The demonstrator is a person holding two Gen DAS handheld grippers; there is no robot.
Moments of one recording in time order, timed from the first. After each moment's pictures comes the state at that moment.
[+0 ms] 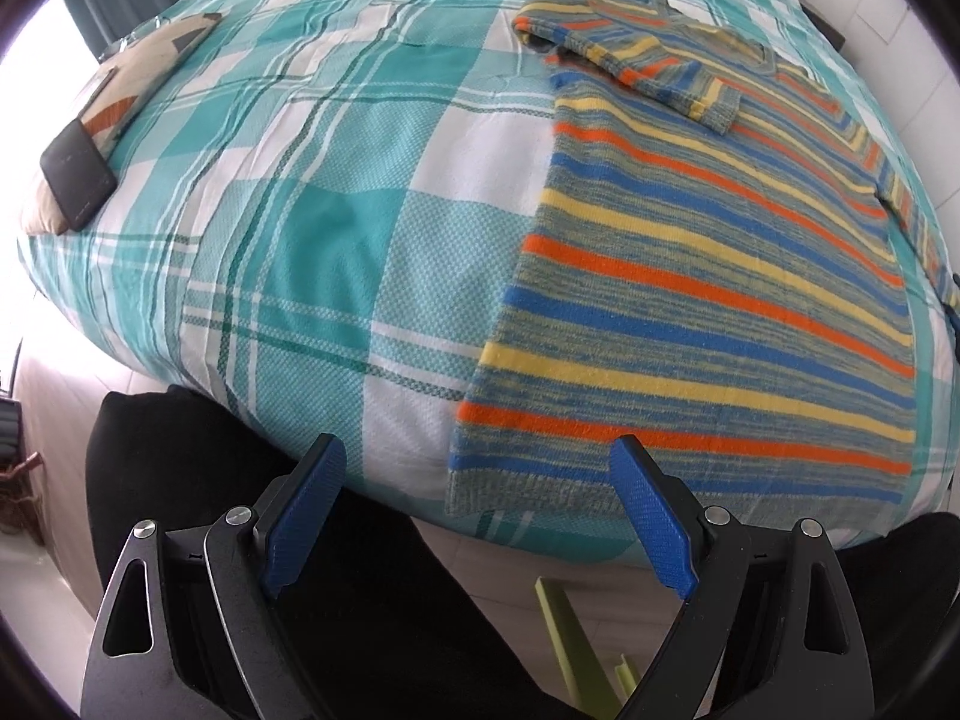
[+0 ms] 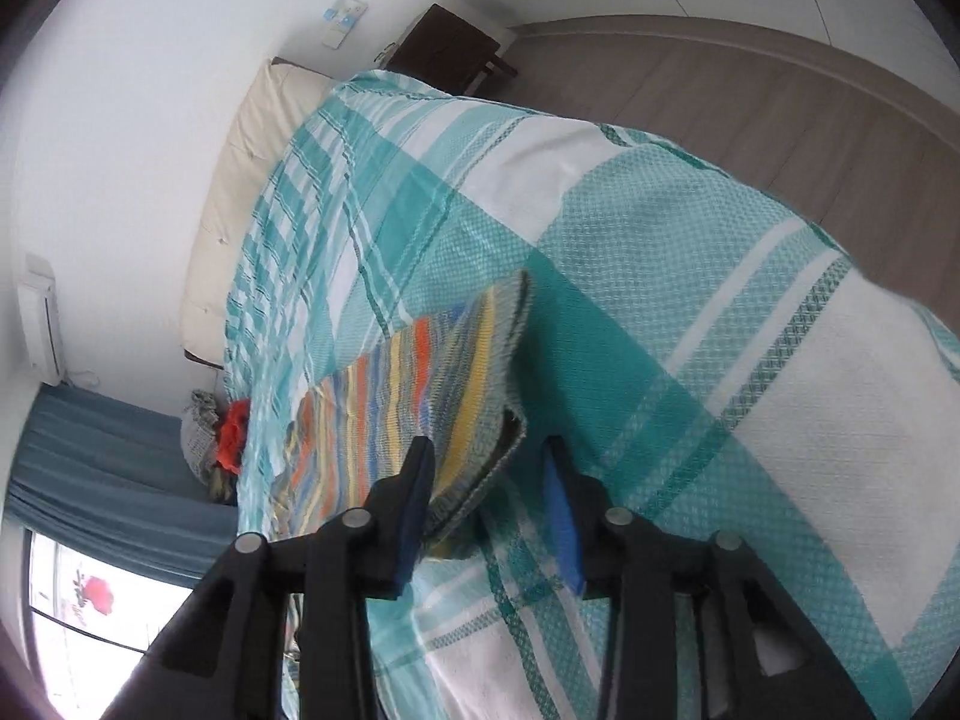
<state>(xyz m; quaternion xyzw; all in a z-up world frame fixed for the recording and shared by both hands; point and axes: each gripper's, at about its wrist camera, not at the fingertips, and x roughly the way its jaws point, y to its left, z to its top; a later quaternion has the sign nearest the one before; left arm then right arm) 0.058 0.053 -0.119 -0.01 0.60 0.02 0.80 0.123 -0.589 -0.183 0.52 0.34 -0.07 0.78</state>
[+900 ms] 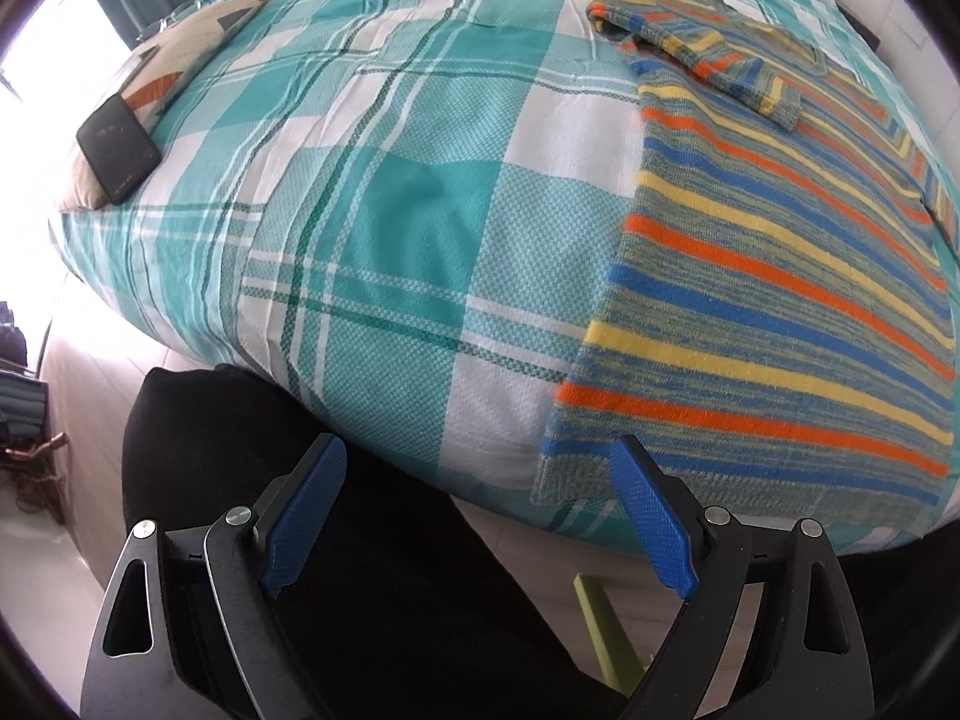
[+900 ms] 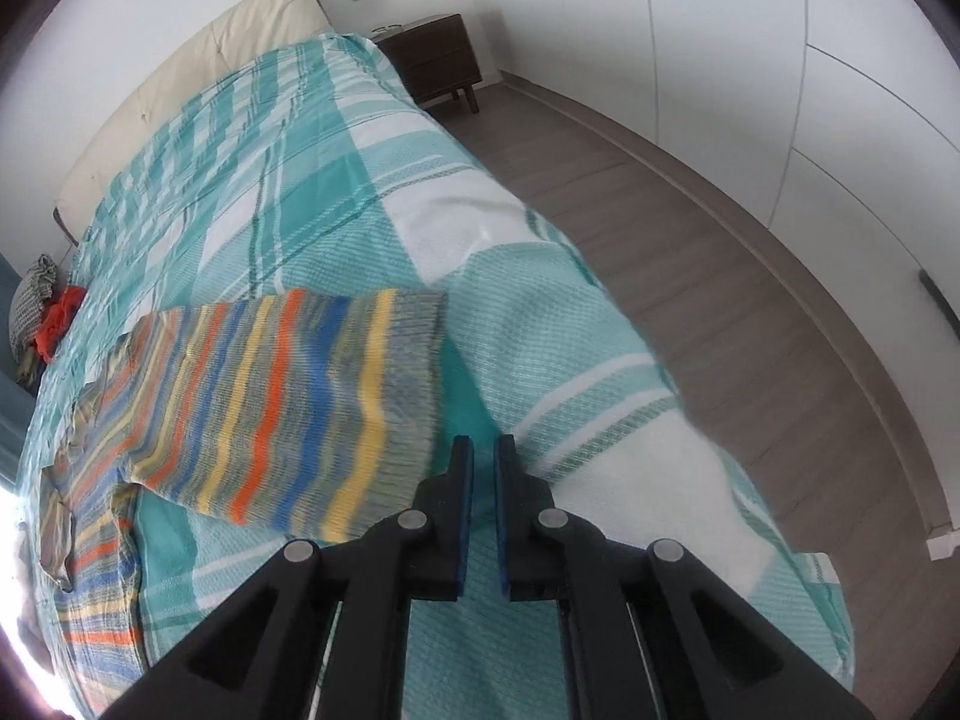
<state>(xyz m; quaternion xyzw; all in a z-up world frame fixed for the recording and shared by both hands) 0.054 0.079 -0.125 0.01 0.61 0.06 0.79 0.112 -0.582 -0.159 0.24 0.44 -0.22 0.84</state>
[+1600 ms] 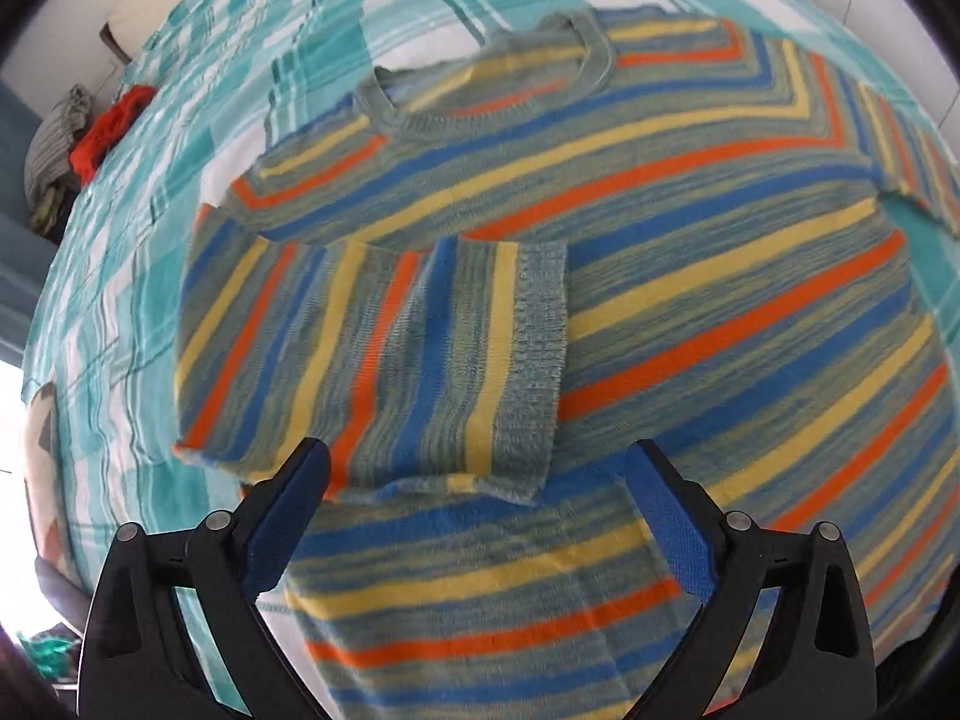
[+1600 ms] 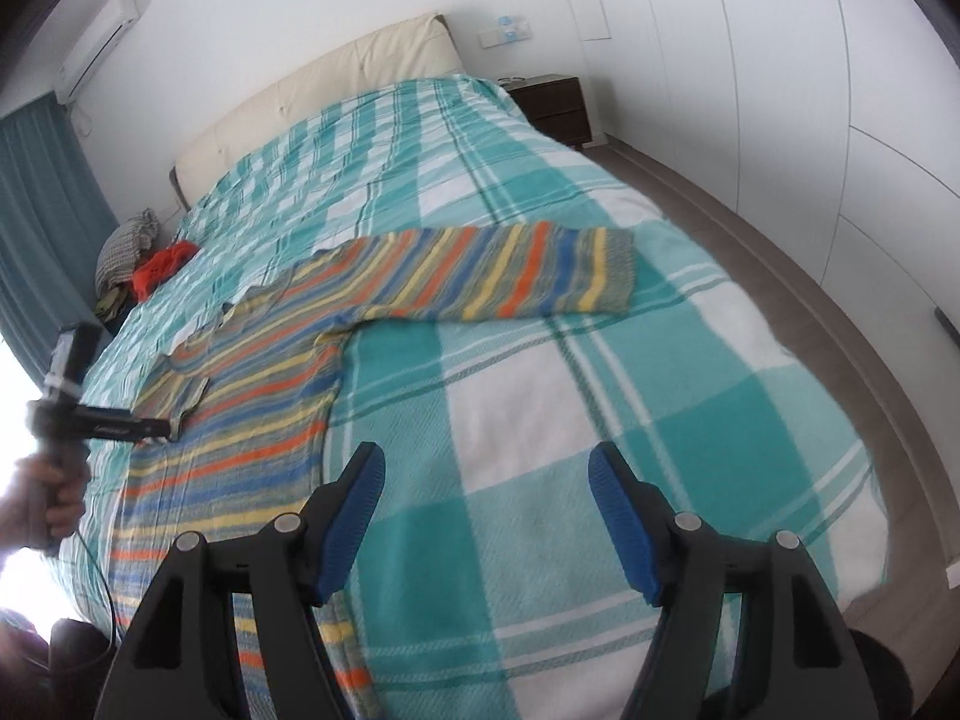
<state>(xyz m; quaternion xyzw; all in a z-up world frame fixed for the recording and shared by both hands) 0.271 -0.113 -0.153 0.23 0.56 -0.12 0.79 -0.003 -0.411 -0.106 0.19 0.37 -0.11 0.90</state>
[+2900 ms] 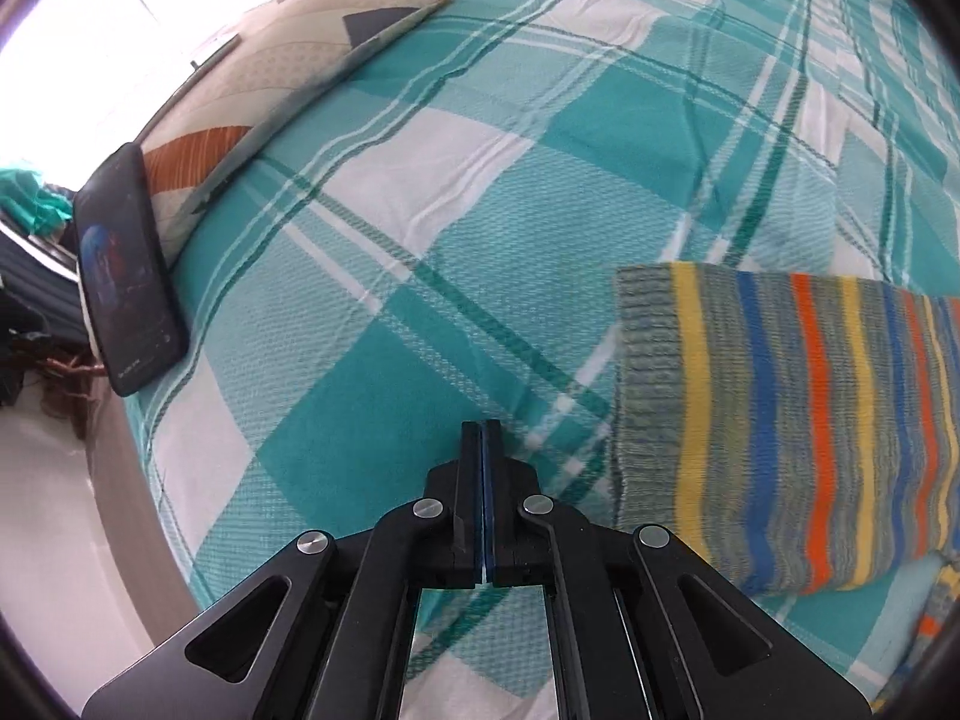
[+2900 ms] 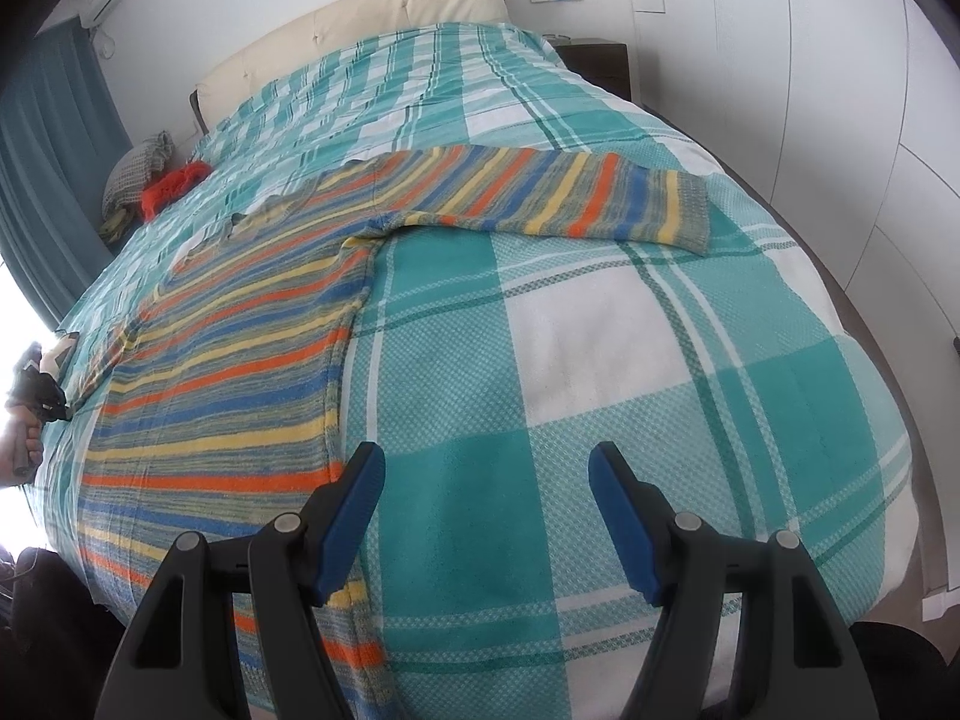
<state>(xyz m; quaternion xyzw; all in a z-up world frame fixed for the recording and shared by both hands) 0.297 0.288 -0.174 -0.08 0.57 0.26 0.77 0.019 -0.381 -0.139 0.14 0.42 -0.08 0.89</state>
